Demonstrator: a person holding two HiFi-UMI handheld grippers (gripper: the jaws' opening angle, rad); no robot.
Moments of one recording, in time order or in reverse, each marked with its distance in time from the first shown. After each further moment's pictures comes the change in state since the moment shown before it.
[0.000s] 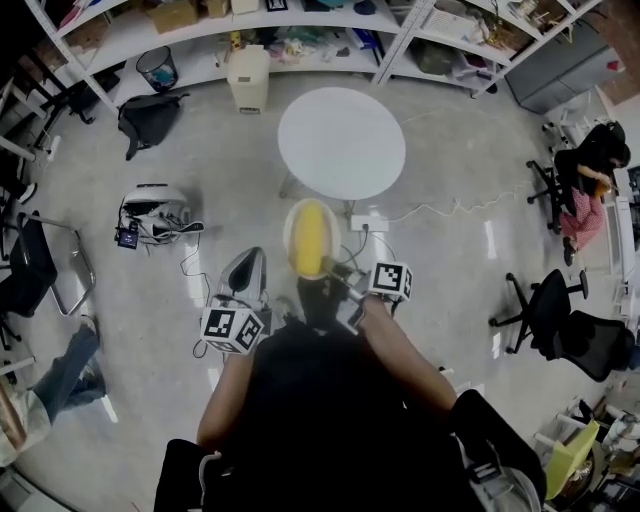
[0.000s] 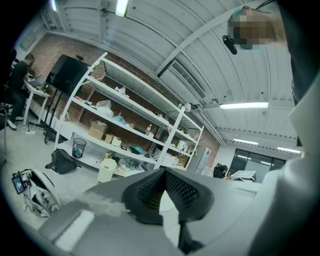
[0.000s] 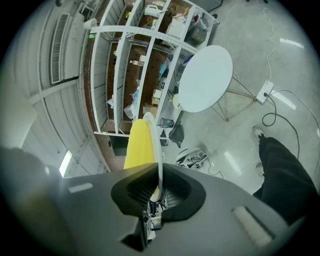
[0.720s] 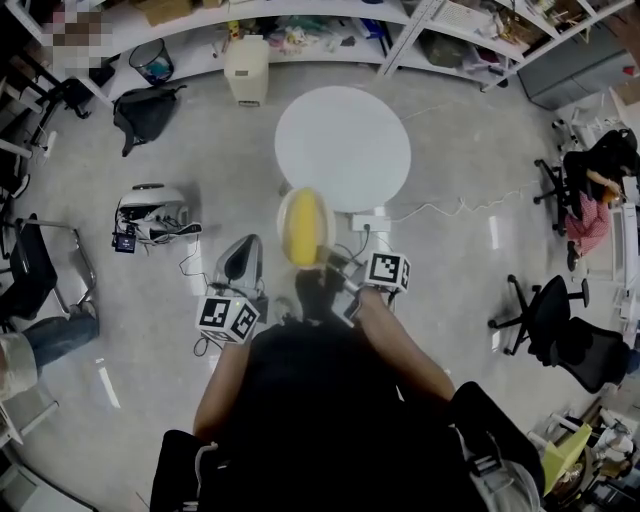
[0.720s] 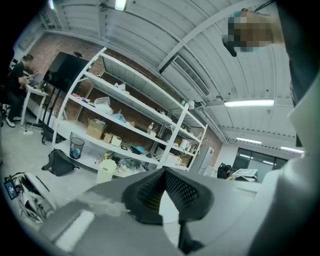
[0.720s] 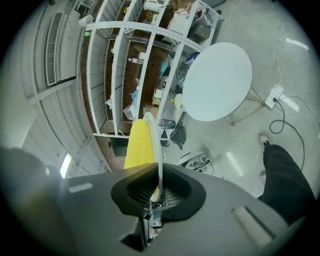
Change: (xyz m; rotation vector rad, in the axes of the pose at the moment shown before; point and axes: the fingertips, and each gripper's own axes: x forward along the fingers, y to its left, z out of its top) left arm 0.089 0.038 0.016 -0.002 0.013 0.013; right arm 0.048 0.012 0.078 0.008 0.025 -0.012
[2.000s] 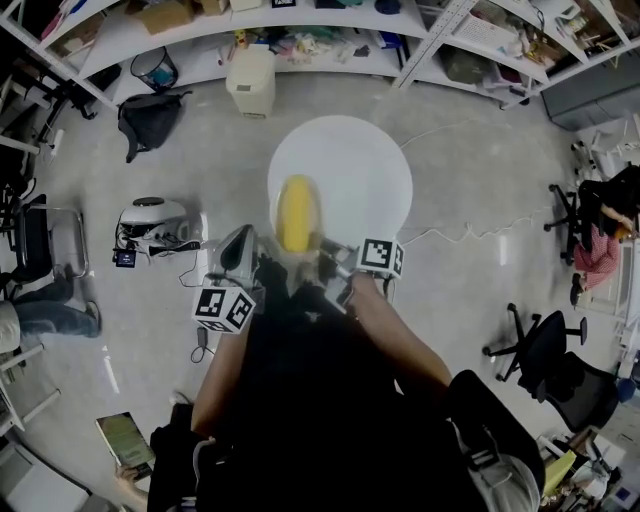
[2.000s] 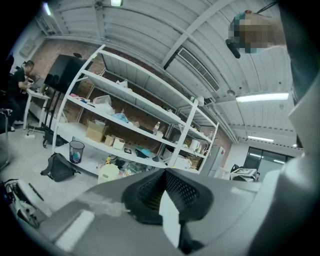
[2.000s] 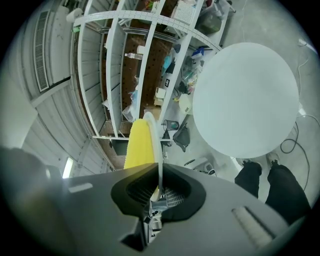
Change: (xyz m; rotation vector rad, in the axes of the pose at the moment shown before) left arm 0.160 0.033 0.046 0.006 -0.002 0.090; right arm 0.067 0.033 0.171 -0.032 0.085 0.052
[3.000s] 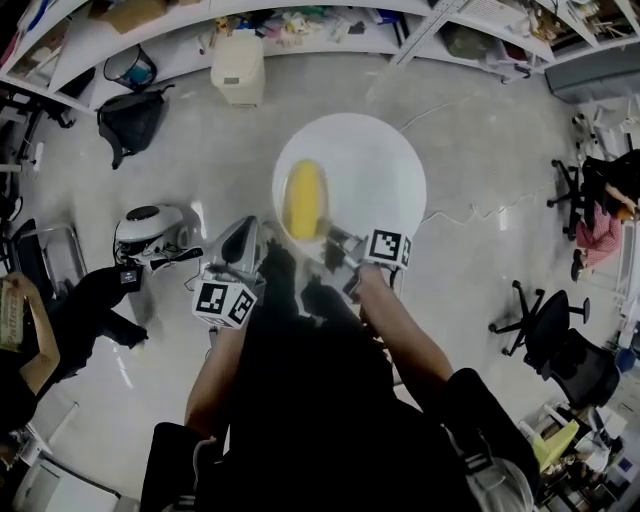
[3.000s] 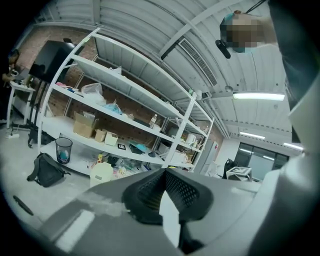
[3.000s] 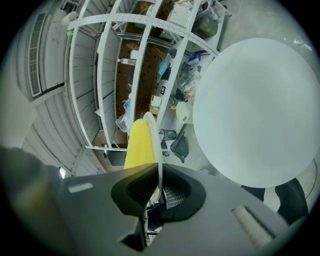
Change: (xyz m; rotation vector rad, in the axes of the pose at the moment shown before) left arm 0.094 0.074 0.007 0.027 0.077 -0.110; right arm 0.076 -0.022 0.081 0.060 -0.095 -0.048
